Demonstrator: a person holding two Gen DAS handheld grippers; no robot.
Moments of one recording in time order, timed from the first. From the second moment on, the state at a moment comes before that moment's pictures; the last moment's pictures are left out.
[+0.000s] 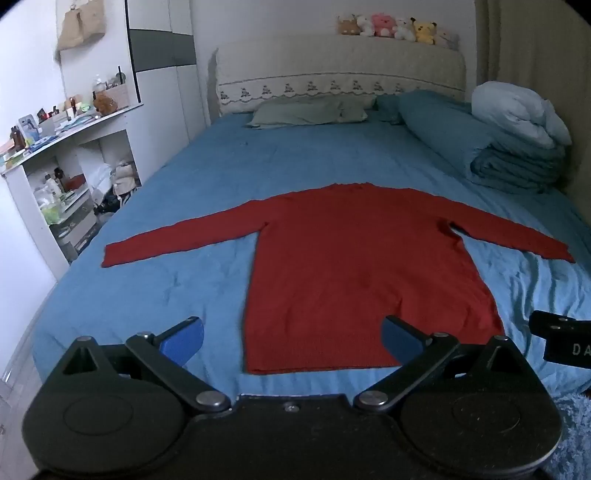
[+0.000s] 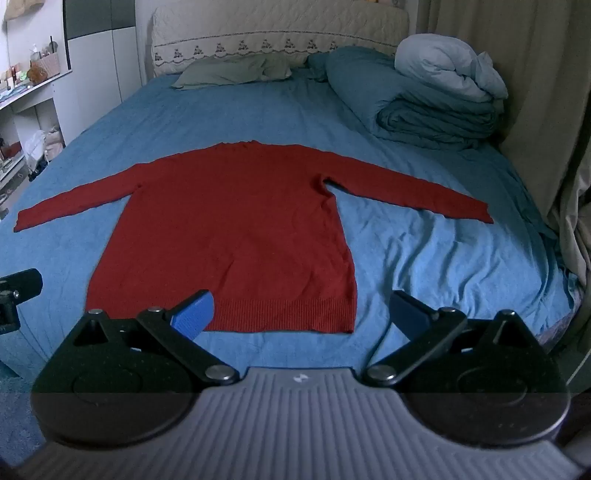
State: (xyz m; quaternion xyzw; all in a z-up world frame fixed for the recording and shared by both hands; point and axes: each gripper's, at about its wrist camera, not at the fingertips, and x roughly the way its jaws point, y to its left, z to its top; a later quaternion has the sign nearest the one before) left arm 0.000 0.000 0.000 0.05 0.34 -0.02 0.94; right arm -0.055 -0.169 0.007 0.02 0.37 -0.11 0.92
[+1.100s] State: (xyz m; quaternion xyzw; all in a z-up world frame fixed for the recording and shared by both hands) left arm -0.003 0.002 0.006 0.05 0.33 -0.02 0.94; right arm -0.054 -0.171 0.007 0.02 0.36 -0.11 0.92
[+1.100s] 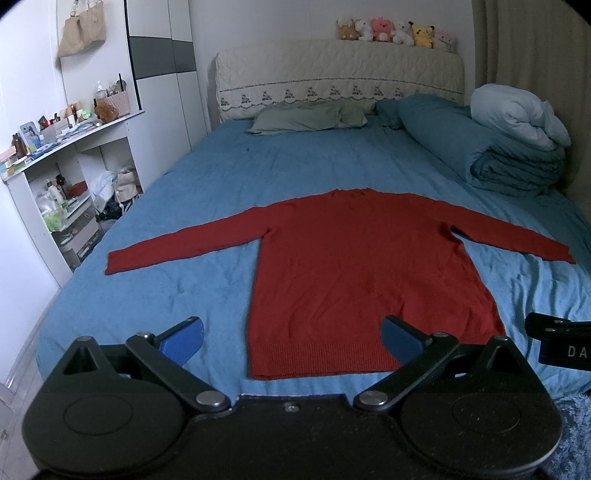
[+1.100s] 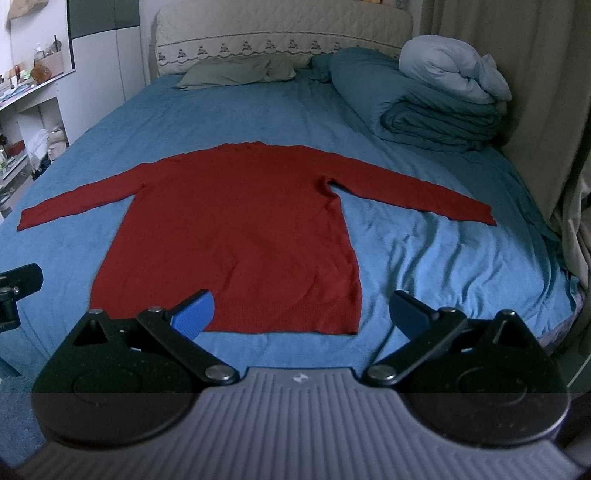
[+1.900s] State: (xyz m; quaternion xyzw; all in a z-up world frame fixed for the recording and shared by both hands) left arm -0.003 0.002 0.006 0.05 0.33 -0.02 0.94; right arm -0.050 -0.165 0.005 0.02 0.37 -0.11 0.92
